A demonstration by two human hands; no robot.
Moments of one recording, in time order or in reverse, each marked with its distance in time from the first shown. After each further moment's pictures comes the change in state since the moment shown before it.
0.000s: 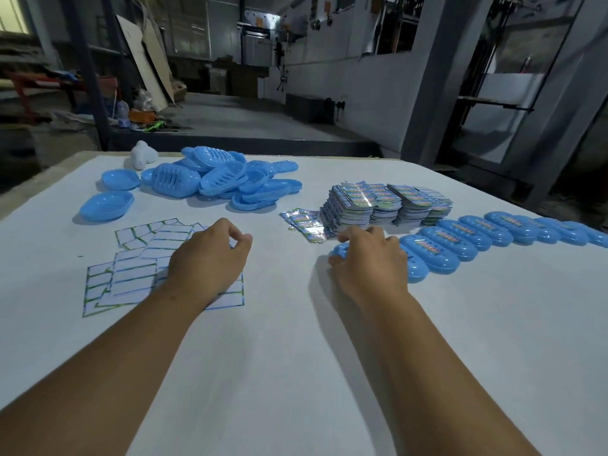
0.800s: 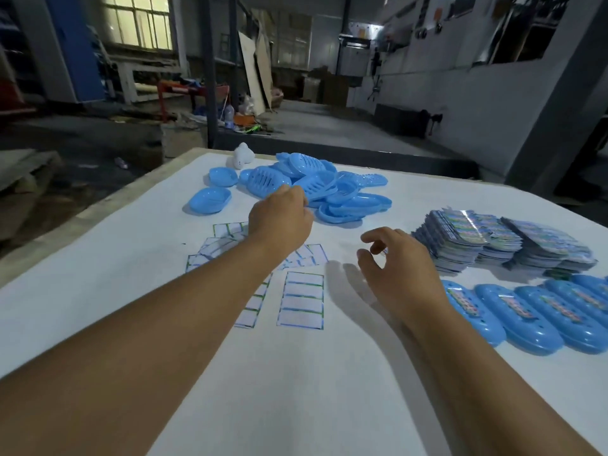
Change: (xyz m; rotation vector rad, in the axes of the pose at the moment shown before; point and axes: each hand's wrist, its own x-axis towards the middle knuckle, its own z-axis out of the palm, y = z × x) left_hand 0.072 -0.008 -0.023 0.107 0.260 0.082; right_hand 0.040 -0.060 0.034 0.422 -0.005 -0.375
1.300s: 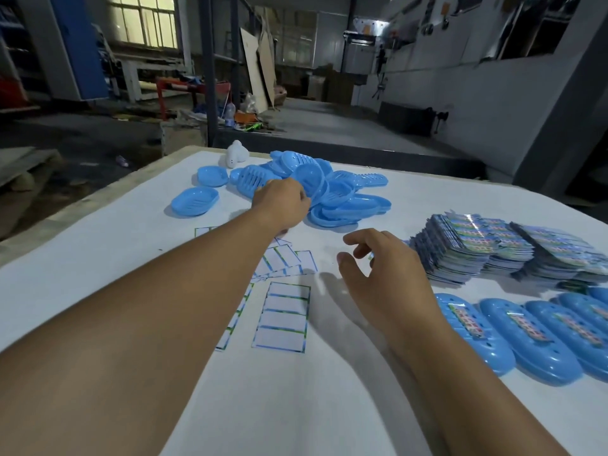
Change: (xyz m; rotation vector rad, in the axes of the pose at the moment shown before) left_hand 0.072 -0.002 0.038 0.052 -0.173 0.002; right_hand 0.006 0.000 0.010 0.108 0.044 -0.063
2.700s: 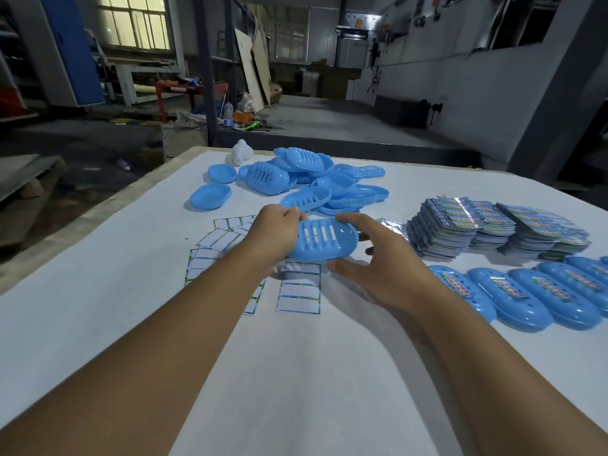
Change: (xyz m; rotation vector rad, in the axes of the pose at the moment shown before) left_hand -0.124 0.004 -0.036 -0.835 -0.065 -0.289; right_hand -0.011 -0.001 -0.012 0.165 -0.276 -0.089
